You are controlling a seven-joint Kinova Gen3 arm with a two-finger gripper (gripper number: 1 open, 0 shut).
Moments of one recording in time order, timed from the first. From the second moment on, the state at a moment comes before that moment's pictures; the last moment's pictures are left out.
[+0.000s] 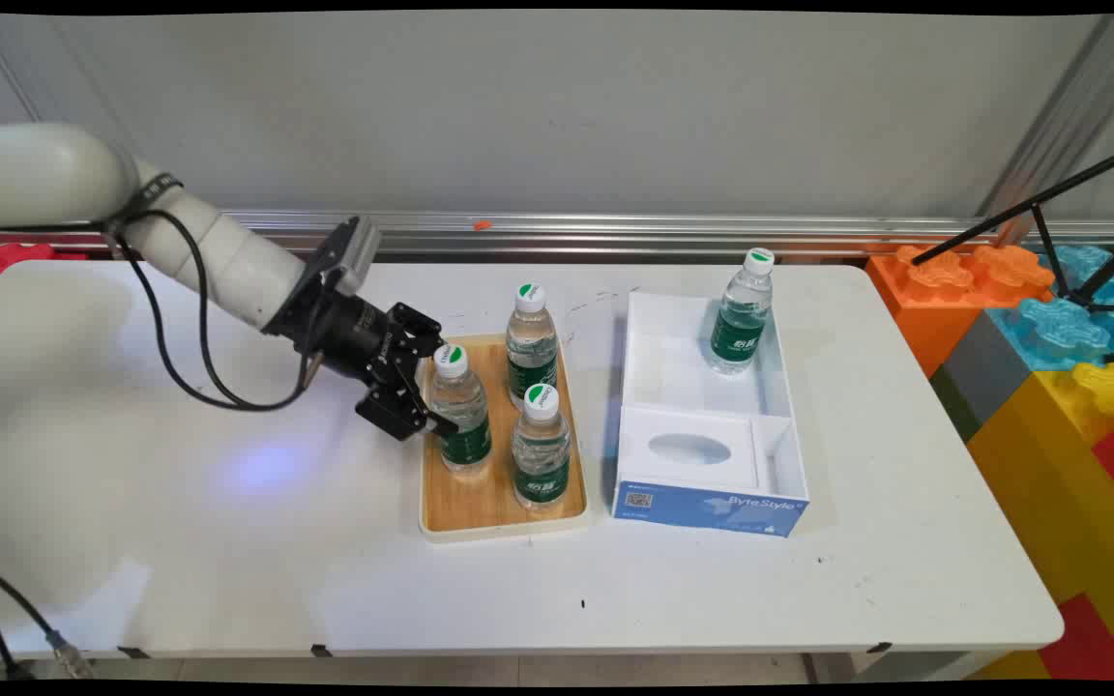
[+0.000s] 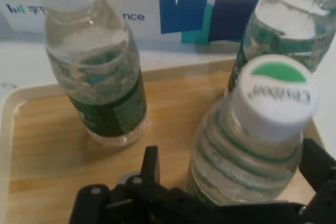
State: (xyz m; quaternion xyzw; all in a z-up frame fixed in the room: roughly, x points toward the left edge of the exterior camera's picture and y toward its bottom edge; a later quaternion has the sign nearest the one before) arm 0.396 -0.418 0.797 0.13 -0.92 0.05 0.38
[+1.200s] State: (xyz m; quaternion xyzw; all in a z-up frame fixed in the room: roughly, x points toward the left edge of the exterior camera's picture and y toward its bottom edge) arm 0.388 -0.559 0.921 0.07 -0.91 0.05 0.41
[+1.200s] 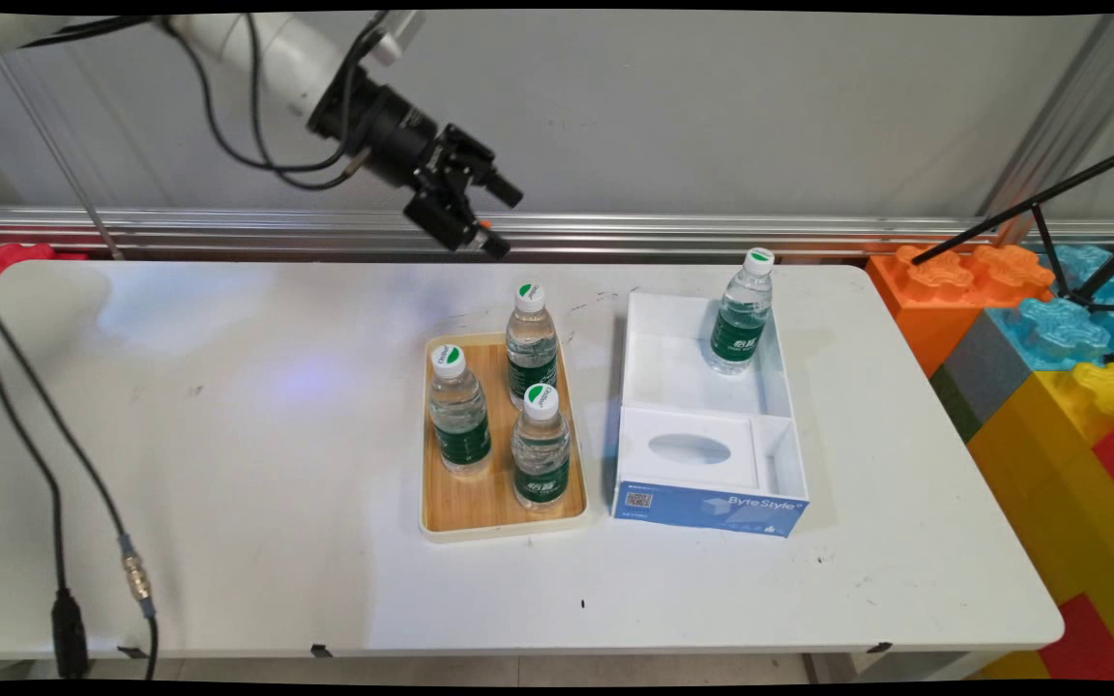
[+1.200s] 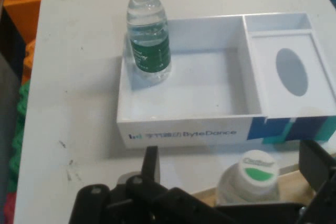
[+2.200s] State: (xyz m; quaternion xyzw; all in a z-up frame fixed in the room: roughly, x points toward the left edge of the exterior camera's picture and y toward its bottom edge) arm 0.288 -0.660 0.860 0.02 -0.90 0.02 0.43
